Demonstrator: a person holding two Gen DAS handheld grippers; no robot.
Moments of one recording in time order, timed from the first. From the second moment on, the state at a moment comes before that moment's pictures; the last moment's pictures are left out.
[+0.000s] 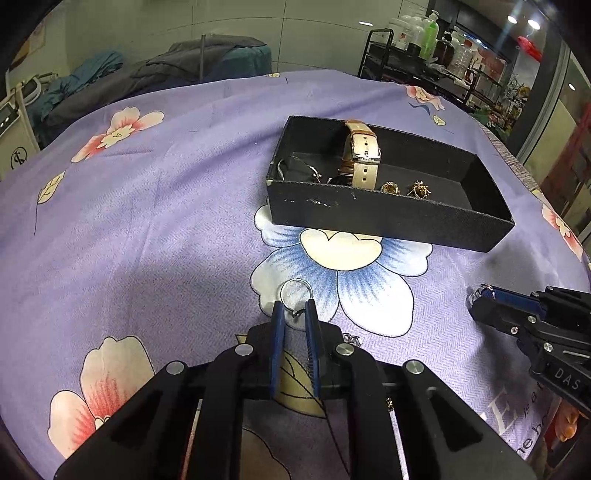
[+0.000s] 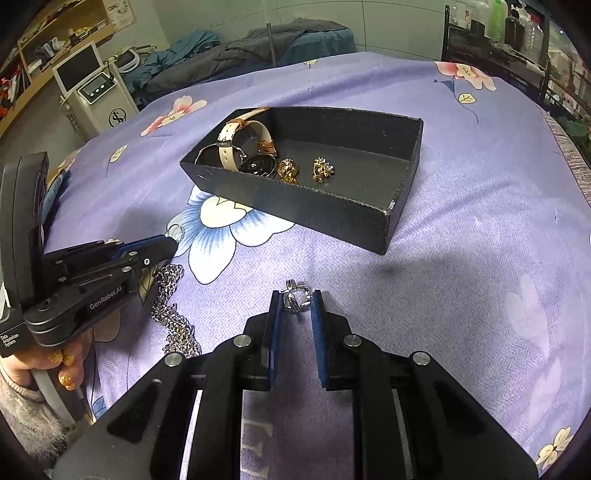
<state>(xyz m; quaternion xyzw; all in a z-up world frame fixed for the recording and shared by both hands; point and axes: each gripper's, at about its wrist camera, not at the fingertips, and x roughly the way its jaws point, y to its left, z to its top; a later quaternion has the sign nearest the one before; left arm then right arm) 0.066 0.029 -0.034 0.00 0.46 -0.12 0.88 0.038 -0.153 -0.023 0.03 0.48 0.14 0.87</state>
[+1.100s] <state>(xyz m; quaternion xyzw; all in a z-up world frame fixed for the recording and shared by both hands) 0.079 -0.011 0.026 0.01 0.40 -0.17 0.90 0.057 -0.158 0.031 0.02 0.43 0.15 0.89</state>
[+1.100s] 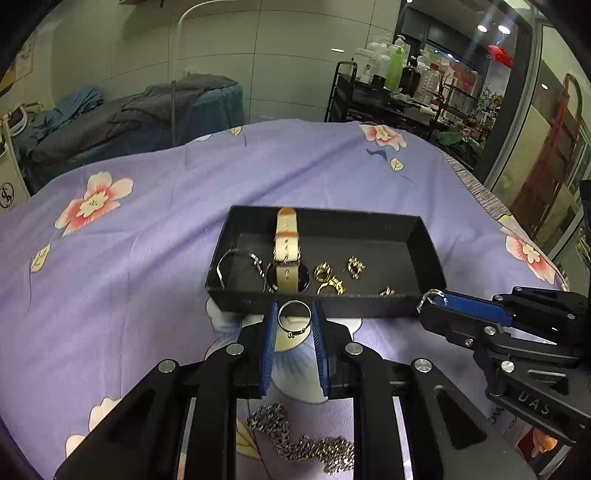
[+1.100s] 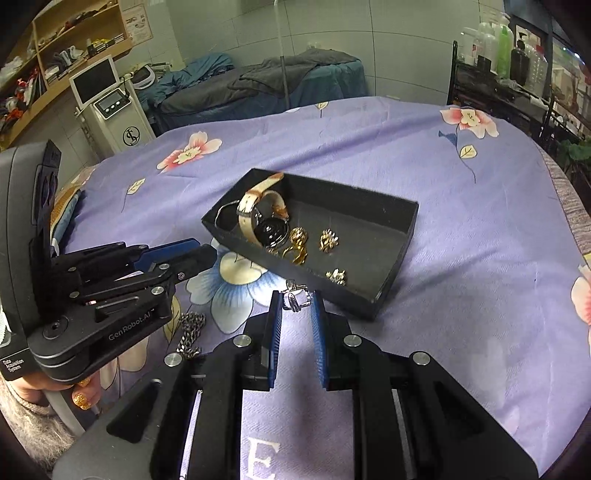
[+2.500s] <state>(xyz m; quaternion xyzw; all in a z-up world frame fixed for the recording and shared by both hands) 0.035 0.054 -0.026 -0.03 0.46 -0.09 0.88 0.009 -0.113 -0.021 -0.03 0.48 0.21 0.85</state>
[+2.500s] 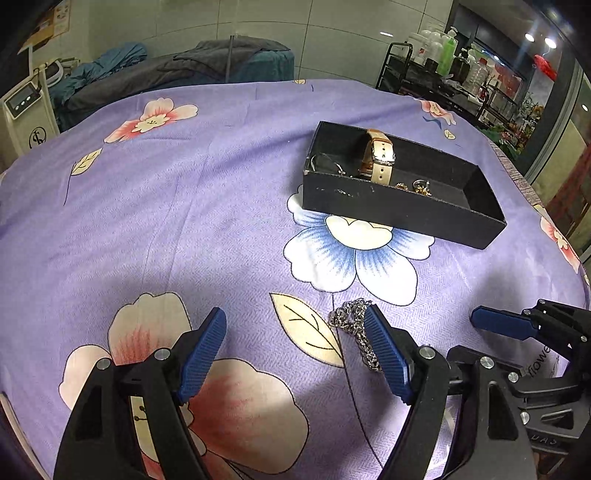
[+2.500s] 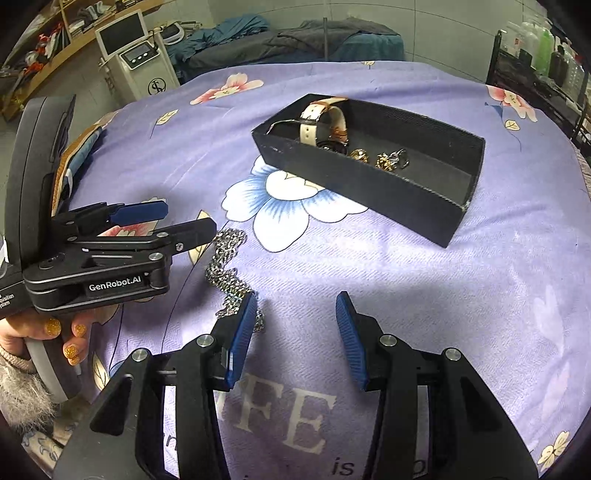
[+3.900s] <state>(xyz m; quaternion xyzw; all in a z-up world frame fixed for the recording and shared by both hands) 0.006 -0.034 -0.027 0.03 0.45 -0.23 0.86 -0.012 -0.162 0.038 0.05 0.44 0.22 0.87</state>
